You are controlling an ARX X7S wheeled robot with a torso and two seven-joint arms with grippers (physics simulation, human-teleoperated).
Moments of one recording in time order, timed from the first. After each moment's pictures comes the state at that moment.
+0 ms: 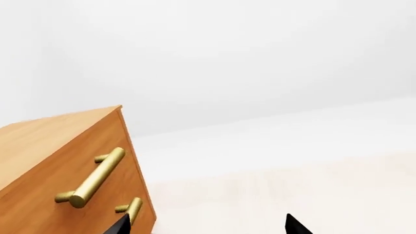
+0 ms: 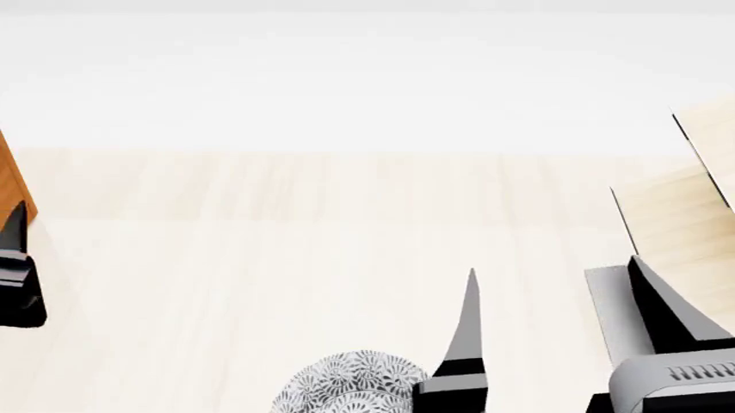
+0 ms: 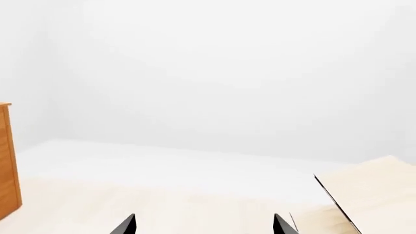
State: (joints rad) left arm -0.57 -0.65 -0.03 0.71 -0.97 -1.15 -0.61; right arm 0.59 0.45 0.47 -1.02 1.90 1.45 1.18
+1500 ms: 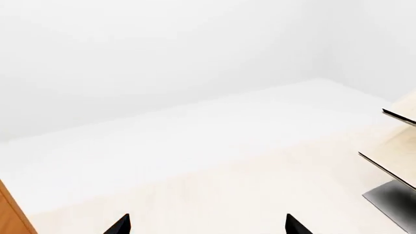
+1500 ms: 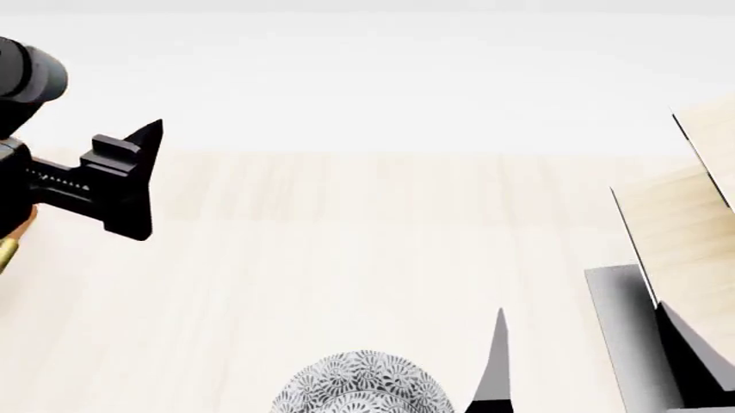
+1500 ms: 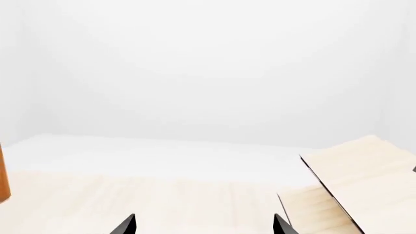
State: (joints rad) left arm -1.10 -0.50 0.18 0.34 -1.31 -1.35 -0.65; right arm 0.50 0.40 0.67 -1.04 2.01 1.56 1.19
